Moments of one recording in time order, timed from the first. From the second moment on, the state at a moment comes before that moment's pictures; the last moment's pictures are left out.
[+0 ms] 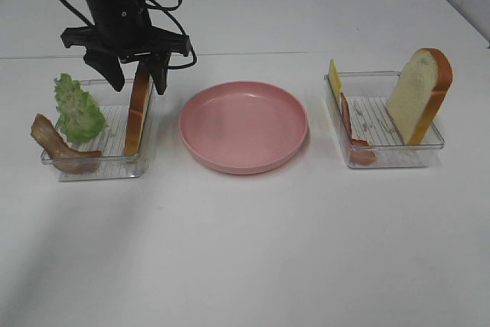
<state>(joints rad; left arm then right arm) -0.36 2.28 -2.02 -0.01 1.22 -0.24 0.00 0.00 -0.50 0.06 1.07 -0.04</state>
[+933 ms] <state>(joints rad) -0.36 2.08 -2.02 -0.06 1.22 -0.18 0.00 0.00 -0.50 0.06 1.07 -0.04</state>
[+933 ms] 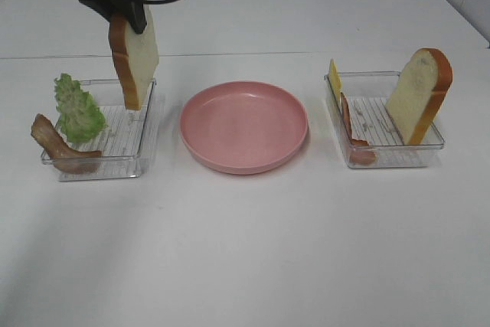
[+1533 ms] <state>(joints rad) -0.25 2.13 -2.03 -0.60 1.22 0.14 0.00 0.00 -0.50 0.06 1.07 -0.04</state>
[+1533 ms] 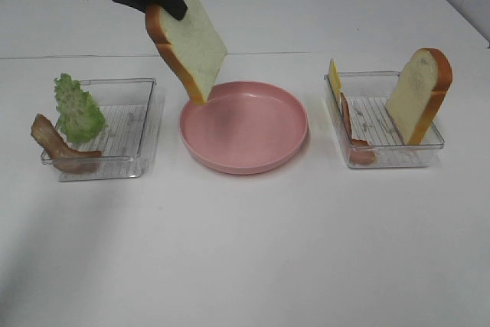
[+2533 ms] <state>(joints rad) -0.25 2.49 -2.03 -1.04 1.14 0.38 0.00 0.00 -0.50 0.06 1.07 -0.04</state>
